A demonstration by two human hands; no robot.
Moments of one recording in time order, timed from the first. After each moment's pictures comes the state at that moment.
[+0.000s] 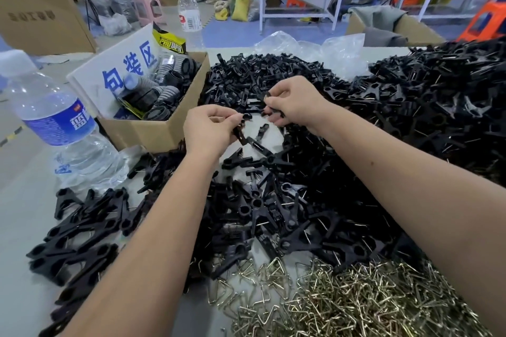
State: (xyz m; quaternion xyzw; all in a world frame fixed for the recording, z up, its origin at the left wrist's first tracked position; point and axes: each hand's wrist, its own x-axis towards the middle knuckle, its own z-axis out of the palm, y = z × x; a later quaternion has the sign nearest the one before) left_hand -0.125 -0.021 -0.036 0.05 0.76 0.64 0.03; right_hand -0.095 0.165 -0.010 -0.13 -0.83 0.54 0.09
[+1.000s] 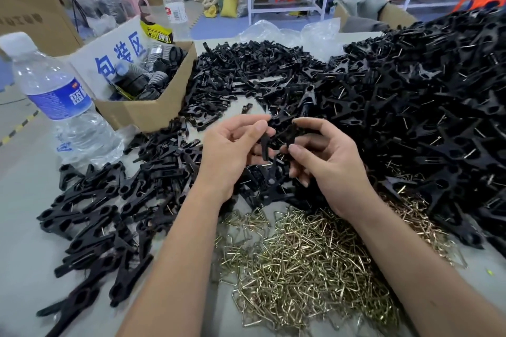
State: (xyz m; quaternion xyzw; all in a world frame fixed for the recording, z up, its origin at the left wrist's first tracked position) left_hand -0.003 -0.030 -0.050 0.23 0.62 0.74 0.14; right_hand 0.103 0.126 -0.074 -0.05 -0.66 0.71 0.24
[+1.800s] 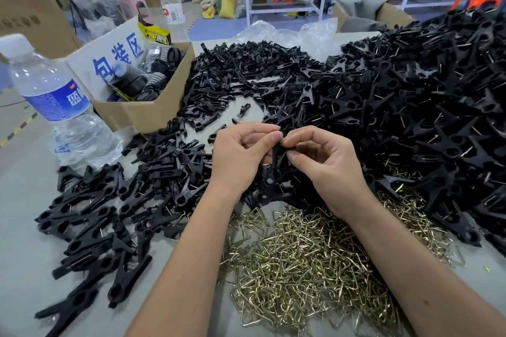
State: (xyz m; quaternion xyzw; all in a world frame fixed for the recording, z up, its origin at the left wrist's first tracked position) left_hand 0.001 -0.016 -0.064 0.27 0.65 0.70 0.10; right_hand 0.106 0.123 -0.073 -0.02 -0.72 0.64 0.28
